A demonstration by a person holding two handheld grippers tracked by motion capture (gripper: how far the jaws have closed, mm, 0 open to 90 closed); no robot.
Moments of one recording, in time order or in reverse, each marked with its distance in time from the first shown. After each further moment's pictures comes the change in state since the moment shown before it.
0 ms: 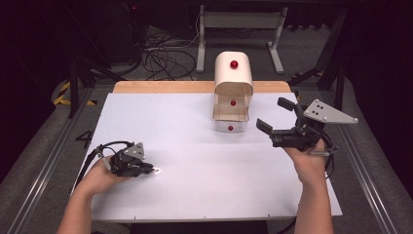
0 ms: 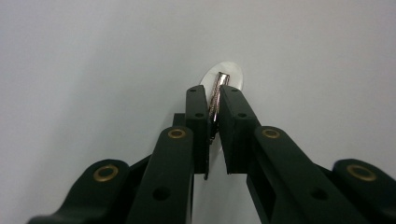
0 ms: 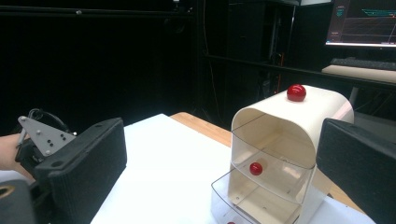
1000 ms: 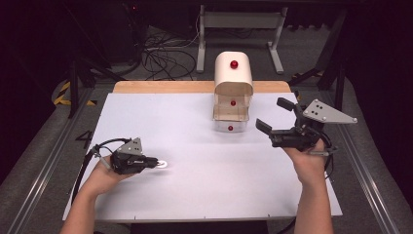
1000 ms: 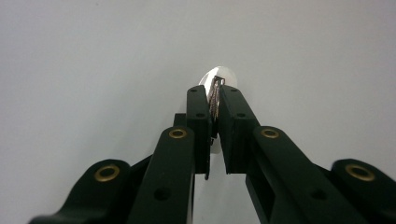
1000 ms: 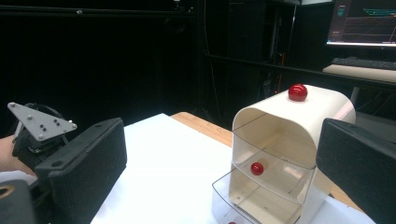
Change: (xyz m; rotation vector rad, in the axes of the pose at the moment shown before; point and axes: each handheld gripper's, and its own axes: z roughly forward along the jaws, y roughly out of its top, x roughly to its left) left arm -0.005 0.008 -0.009 -0.194 0.024 -0.018; right arm 0.001 0.000 0.001 0.001 0.005 0.003
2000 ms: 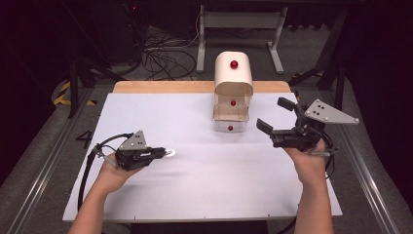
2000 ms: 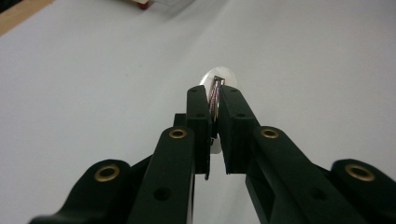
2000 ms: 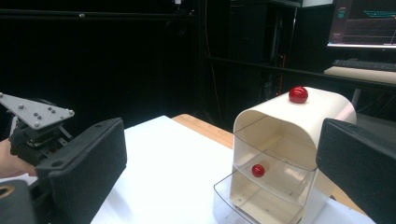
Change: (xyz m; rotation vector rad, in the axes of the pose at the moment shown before) left arm -0.013 0.030 -0.006 -0.151 0.111 -0.015; right arm 0.000 0.001 -0.002 -0.010 0.004 0.004
